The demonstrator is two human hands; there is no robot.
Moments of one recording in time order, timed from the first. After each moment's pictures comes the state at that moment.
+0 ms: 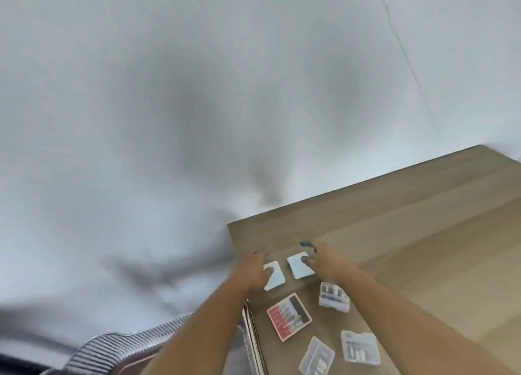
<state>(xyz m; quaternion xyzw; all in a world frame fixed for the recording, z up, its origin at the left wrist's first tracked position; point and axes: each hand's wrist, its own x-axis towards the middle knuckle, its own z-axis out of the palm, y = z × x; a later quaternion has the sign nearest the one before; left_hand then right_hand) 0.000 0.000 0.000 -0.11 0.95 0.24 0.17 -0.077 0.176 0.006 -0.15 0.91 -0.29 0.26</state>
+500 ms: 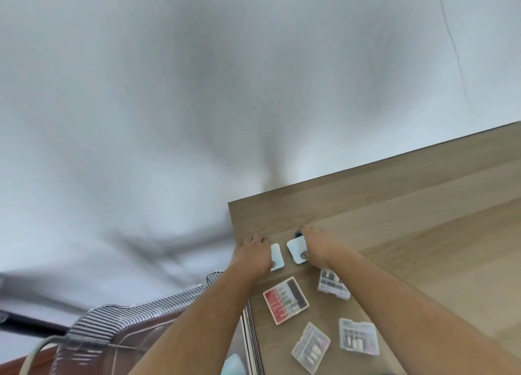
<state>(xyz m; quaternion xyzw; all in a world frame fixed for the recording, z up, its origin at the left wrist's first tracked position) -0.007 0.016 -0.011 -0.10 0.97 0.06 0.19 -0.091 0.163 -0.005 -0.27 0.92 -0.10 0.27</state>
